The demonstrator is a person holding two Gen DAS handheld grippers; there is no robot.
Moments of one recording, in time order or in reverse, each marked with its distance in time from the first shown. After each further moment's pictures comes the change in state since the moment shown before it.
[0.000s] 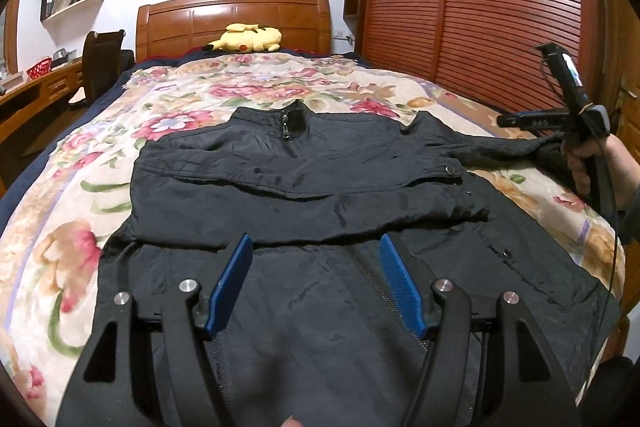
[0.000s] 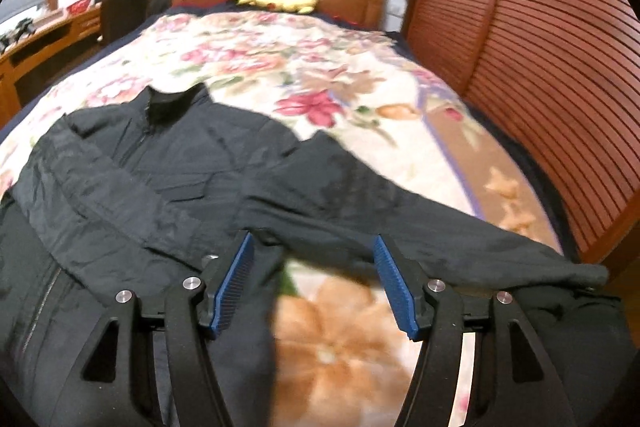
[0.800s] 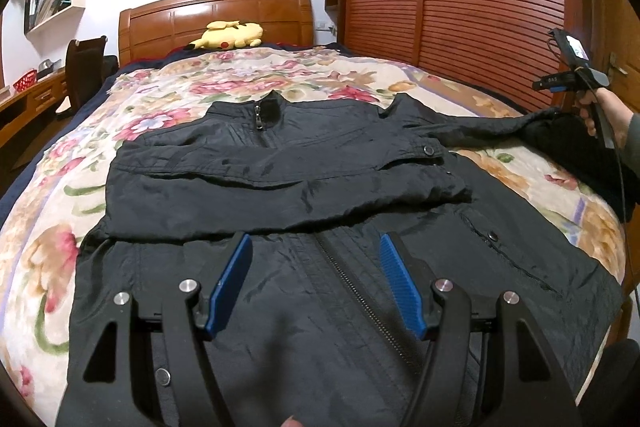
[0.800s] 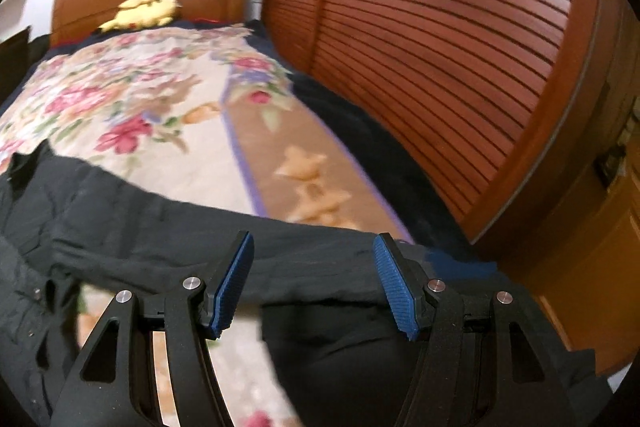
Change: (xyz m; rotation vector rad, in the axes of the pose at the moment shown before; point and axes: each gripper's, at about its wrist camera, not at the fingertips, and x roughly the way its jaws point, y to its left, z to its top) left arm 0.010 -0.032 -0.009 0.057 0.027 -0.024; right arm -0.012 -0.213 -0.007 0.256 0.062 -0.314
